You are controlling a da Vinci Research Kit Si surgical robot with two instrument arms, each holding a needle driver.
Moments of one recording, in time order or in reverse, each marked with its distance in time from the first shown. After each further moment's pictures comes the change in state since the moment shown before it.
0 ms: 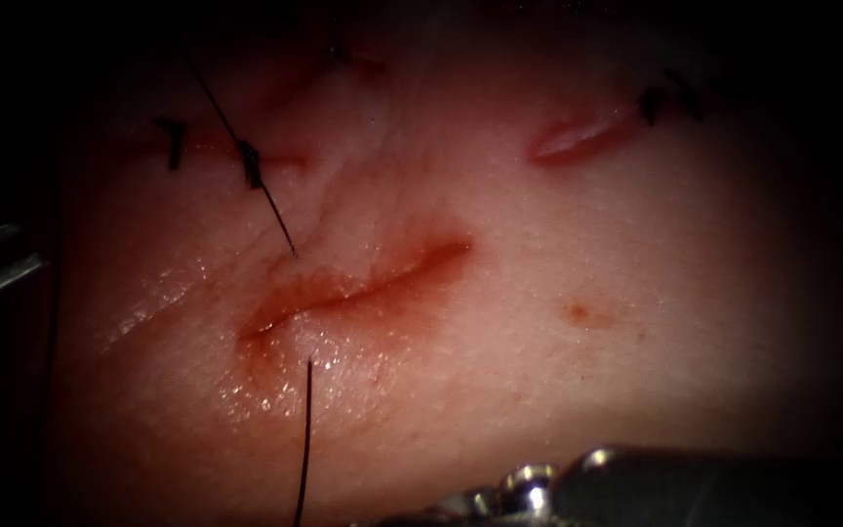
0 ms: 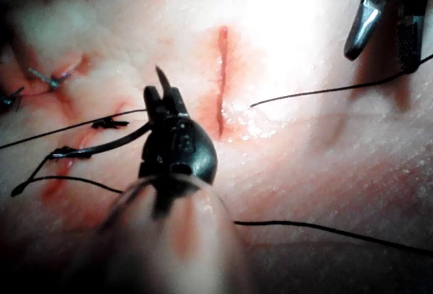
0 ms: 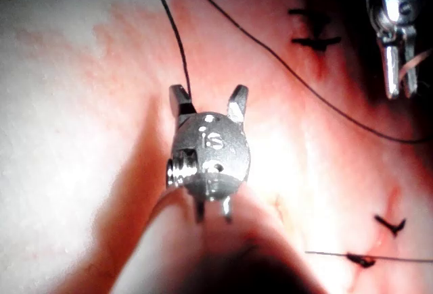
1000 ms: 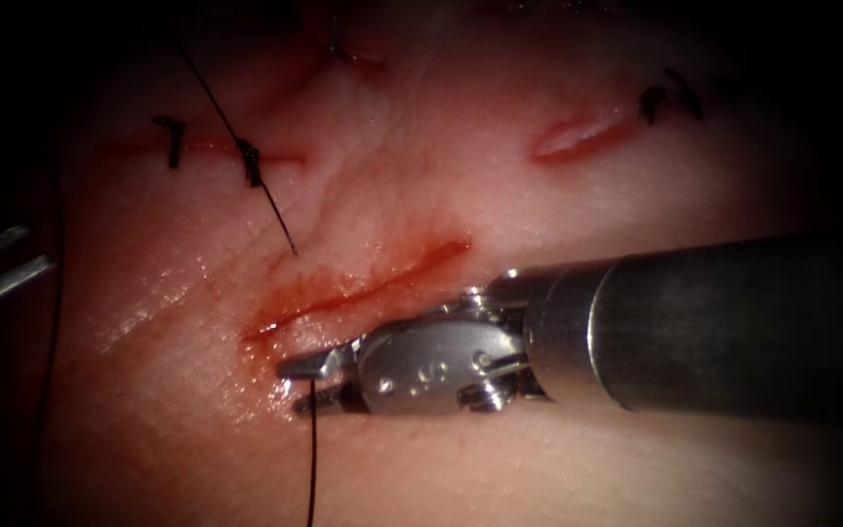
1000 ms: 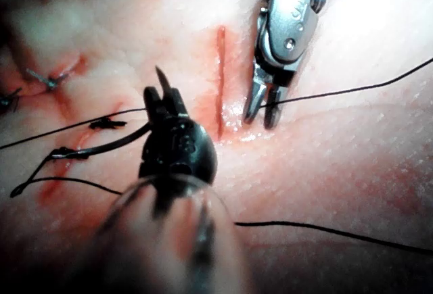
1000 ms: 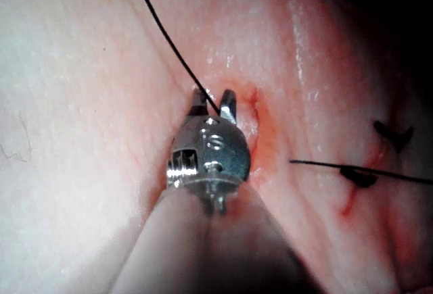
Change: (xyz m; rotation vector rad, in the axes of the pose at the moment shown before) right arm -0.017 0.004 0.008 0.068 -0.102 -0.025; left arm 0.000 0.000 0.000 -0.006 -0.001 0.005
